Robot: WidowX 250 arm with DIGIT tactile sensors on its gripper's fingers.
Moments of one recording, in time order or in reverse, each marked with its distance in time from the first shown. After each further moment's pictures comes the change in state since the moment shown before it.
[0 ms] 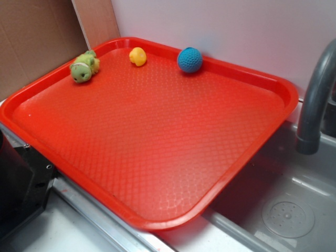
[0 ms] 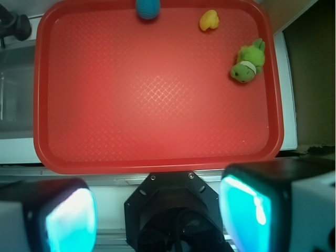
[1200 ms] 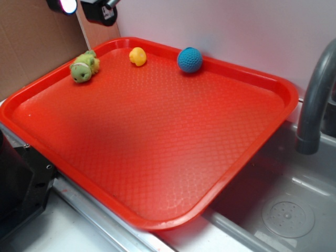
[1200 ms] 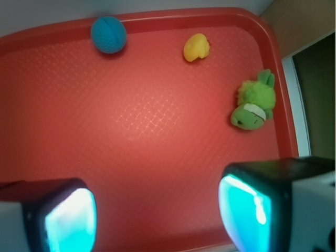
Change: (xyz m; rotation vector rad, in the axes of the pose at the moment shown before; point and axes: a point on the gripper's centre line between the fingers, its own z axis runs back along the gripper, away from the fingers) arm 0.088 0.032 -0.080 0.064 0.001 0.106
